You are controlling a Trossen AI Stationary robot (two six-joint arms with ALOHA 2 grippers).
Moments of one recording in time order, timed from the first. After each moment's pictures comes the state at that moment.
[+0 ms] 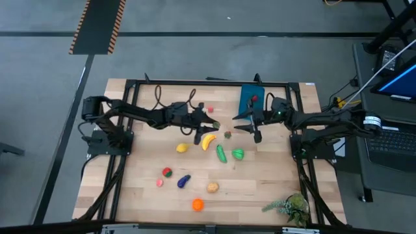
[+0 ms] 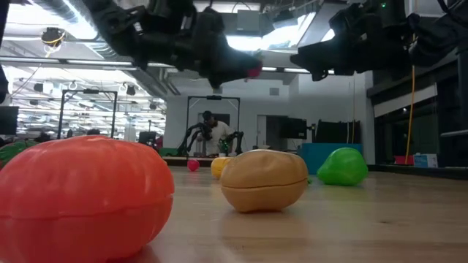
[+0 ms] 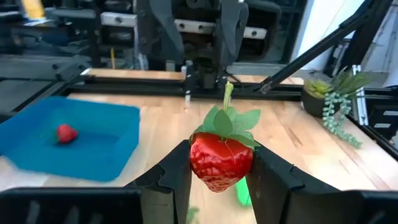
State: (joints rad) left arm 0.17 1.62 0.78 0.67 0.20 -0.02; right arm -0.33 1.17 0.39 0.73 -0.49 -0.11
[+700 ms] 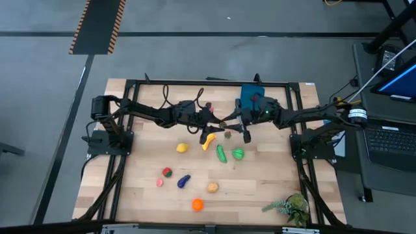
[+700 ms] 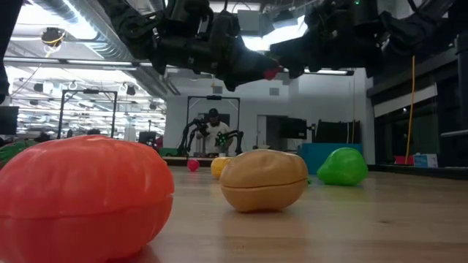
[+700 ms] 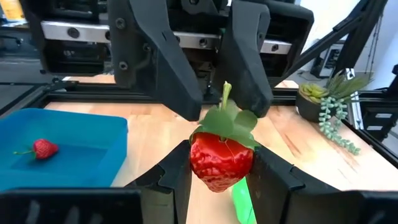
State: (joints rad) left arm 0.19 1.72 0.88 0.66 0.27 -0.01; right arm -0.26 1.39 0.55 0.76 -0.47 -0.11
